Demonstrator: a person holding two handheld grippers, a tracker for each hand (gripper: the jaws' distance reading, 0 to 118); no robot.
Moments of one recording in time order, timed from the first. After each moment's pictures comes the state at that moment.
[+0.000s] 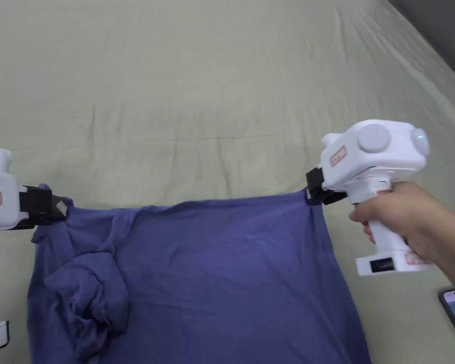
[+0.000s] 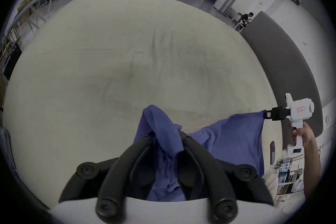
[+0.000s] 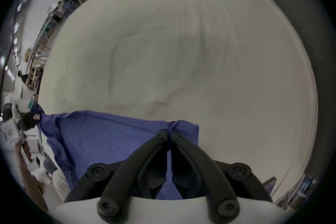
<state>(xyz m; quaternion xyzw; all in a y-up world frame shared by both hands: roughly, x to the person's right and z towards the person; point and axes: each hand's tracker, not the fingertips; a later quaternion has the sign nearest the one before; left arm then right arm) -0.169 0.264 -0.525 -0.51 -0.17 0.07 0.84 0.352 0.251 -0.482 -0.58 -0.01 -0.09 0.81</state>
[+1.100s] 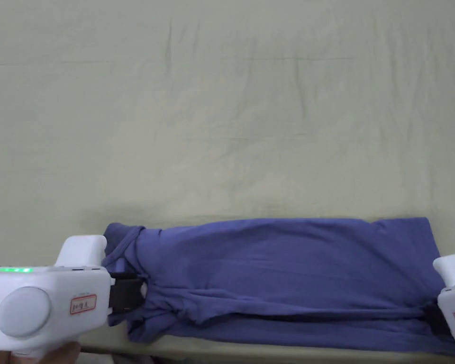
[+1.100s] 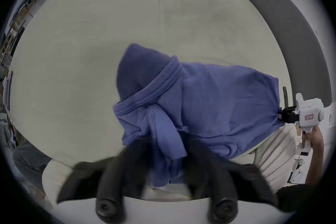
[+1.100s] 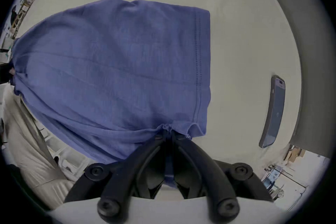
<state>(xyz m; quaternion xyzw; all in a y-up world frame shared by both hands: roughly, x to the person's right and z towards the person) -0.191 0.196 -0.310 -0.62 -0.12 0.03 0.77 0.302 0.177 -0.235 -0.70 -0.01 0.06 0.71</state>
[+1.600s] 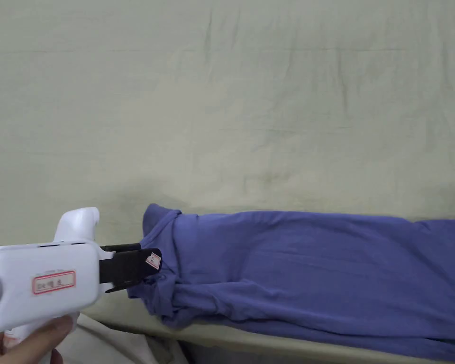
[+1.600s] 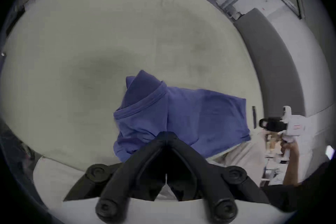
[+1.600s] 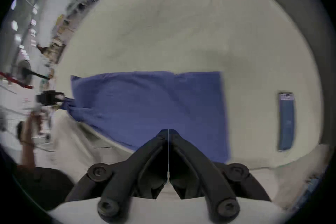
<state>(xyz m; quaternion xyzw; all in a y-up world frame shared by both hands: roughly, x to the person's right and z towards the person) -0.235 0.209 -0.291 -0.56 -0.22 0.20 0.77 0.293 0.259 -0.220 -0.57 0.13 -0.15 0.80</state>
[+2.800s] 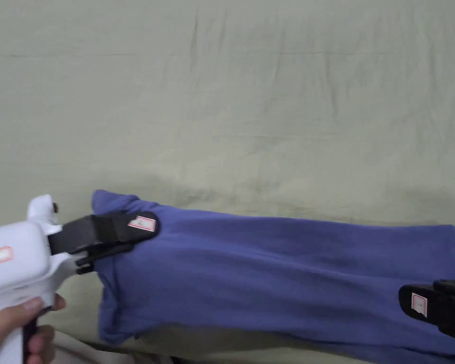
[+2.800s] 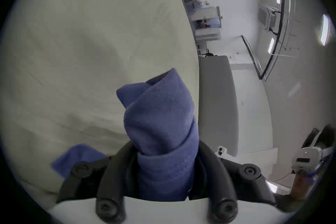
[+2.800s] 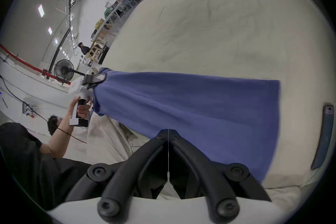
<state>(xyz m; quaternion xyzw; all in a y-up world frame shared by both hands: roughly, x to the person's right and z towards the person) -0.279 0.194 -0.345 -0.48 -0.28 0.48 0.68 0.284 0.256 -0.234 -0.54 0.24 -0.20 0.78</state>
